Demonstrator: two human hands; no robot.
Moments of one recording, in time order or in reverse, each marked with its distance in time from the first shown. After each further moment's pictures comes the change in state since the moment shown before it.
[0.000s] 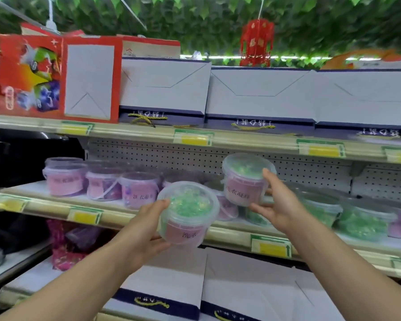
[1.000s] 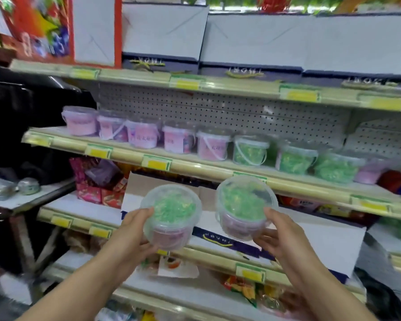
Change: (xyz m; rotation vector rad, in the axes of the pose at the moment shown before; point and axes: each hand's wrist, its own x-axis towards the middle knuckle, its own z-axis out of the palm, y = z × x) left_hand -0.117 -0.116 -0.001 -0.096 0.127 -0.109; right_hand -0.131 0.107 -0.128 -0.160 -0.105 0.047
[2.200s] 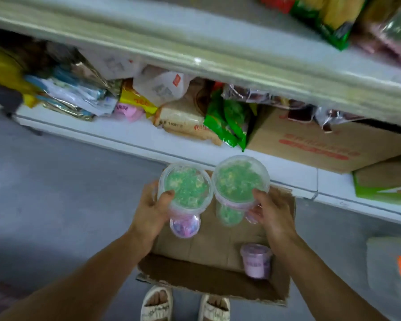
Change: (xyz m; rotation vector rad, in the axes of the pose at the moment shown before) left_hand 0.098 -0.651 -0.119 0.261 0.176 -0.478; right_hand 0.012 0.660 -0.136 -0.325 0.220 0.671
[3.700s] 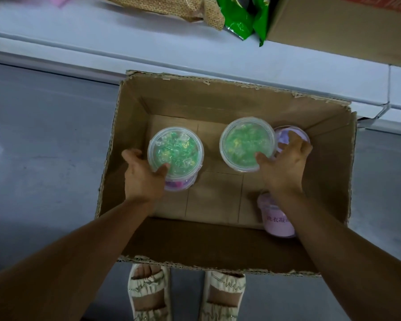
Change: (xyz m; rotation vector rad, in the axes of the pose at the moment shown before) left_hand 0.127 -0.218 0.013 0.669 0.245 0.101; right_hand 0.145 0.205 0.017 -0.538 0.299 -0.328
